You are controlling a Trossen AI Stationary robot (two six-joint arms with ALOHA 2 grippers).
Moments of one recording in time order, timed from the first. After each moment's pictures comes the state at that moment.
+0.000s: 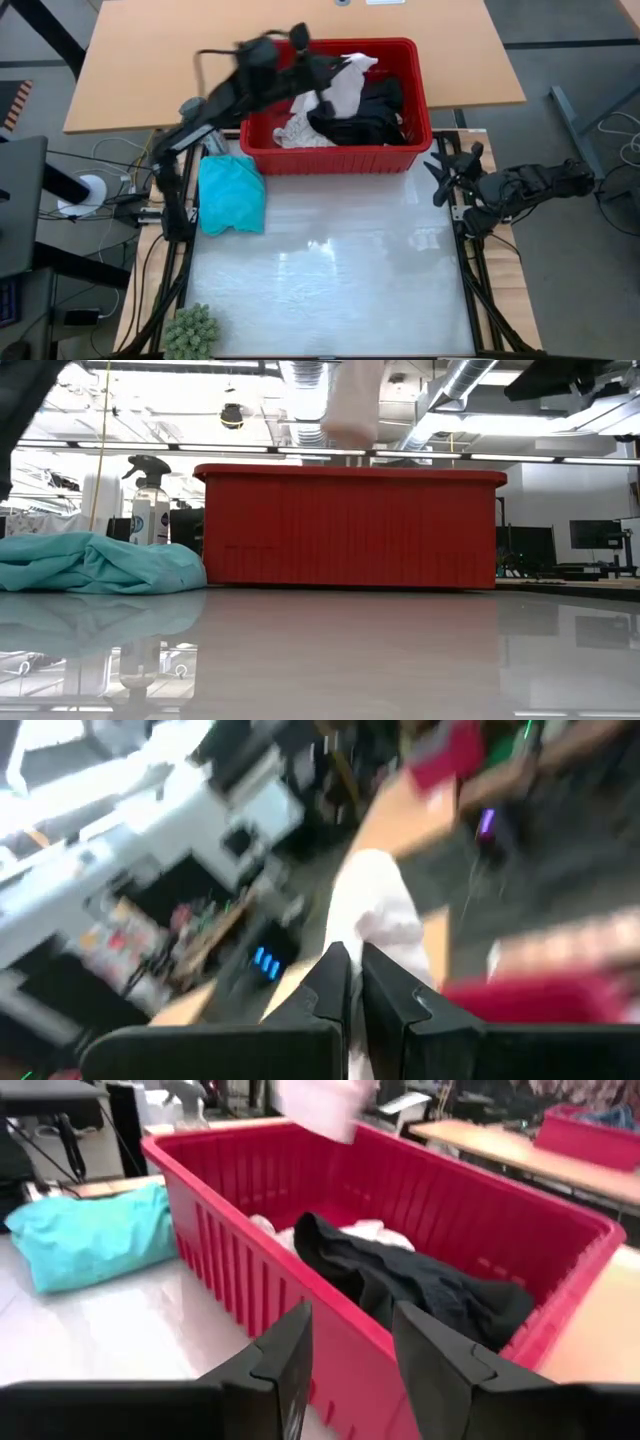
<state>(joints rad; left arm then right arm) 0.35 1.86 2.36 -0.40 -0.12 0.65 0.30 0.56 0.83 -0.70 1.03 0.23</state>
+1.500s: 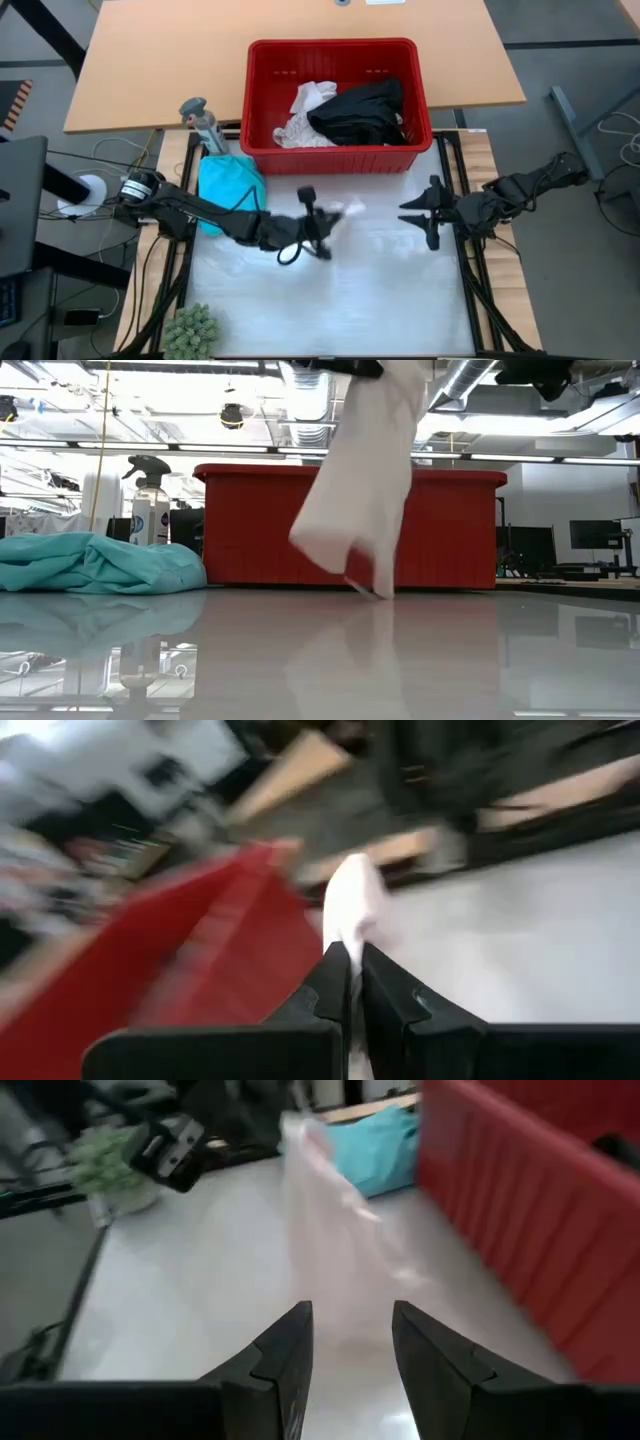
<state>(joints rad) -0.26 1.67 1.15 0.31 -0.67 0.33 0.44 0.75 0.83 -0.59 0.52 0.43</state>
